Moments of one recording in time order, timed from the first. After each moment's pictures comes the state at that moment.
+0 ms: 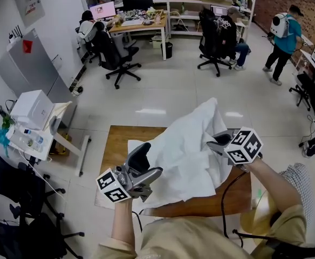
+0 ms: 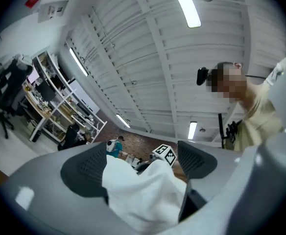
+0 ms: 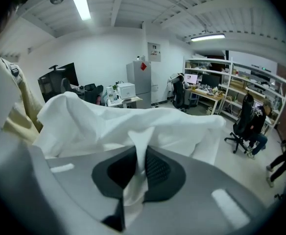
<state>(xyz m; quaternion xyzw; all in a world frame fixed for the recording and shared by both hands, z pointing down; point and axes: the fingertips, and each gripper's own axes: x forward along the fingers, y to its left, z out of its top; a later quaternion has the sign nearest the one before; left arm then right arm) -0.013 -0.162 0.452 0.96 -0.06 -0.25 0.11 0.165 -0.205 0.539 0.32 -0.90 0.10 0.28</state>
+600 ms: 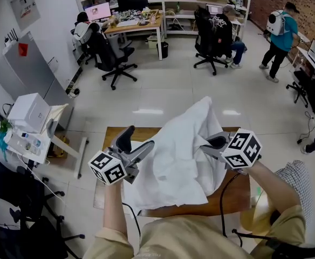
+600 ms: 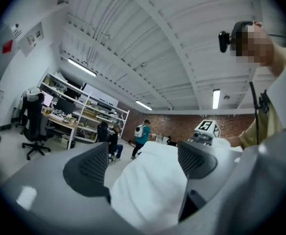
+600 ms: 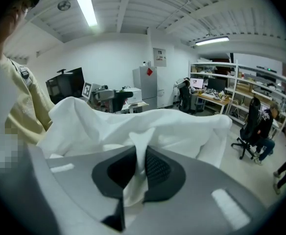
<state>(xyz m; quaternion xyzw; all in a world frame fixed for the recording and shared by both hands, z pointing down) -0.020 -0.263 0.463 0.97 -0.21 -0.10 0.07 0.137 -0.190 0.508 0.29 -0.92 0.08 0.26</state>
